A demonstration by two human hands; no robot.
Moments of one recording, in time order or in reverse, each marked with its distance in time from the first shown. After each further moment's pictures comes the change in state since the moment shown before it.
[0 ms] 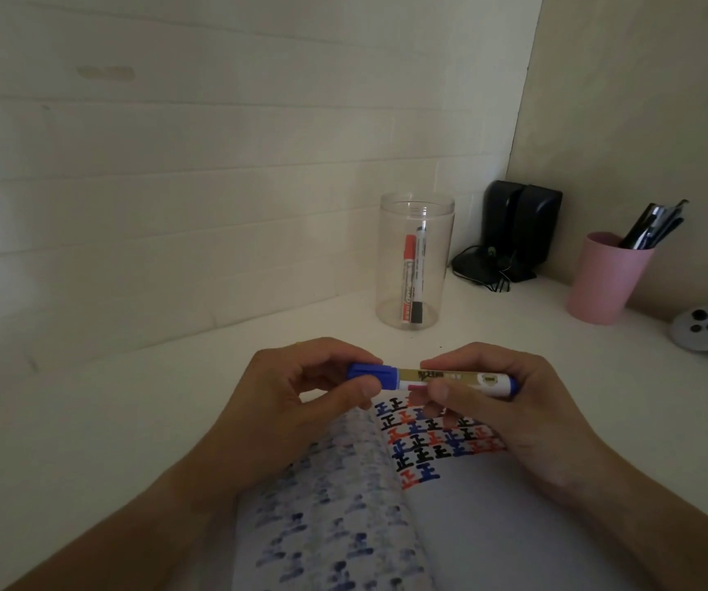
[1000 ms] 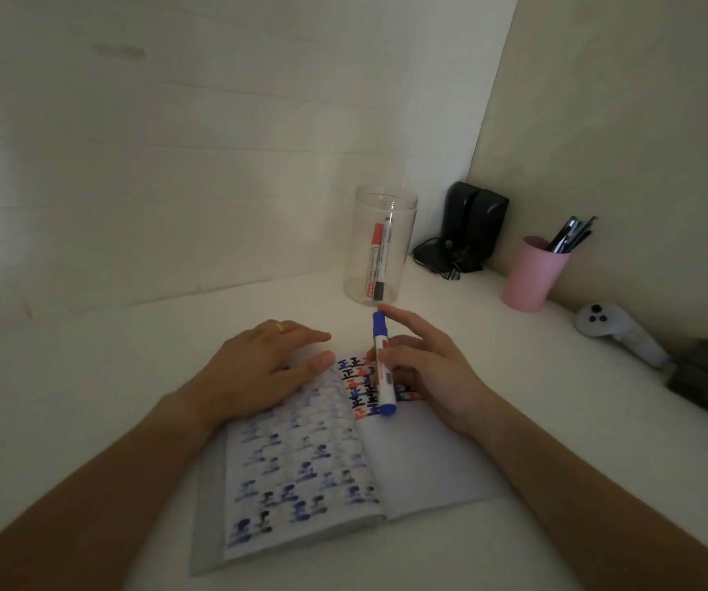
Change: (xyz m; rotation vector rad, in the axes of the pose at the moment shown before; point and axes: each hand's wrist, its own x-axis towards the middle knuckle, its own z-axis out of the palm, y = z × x) left_hand -0.010 -0.013 -0.010 0.674 -0.287 -0.144; right_hand 0.005 0.004 0.007 -0.002 -0.016 0.294
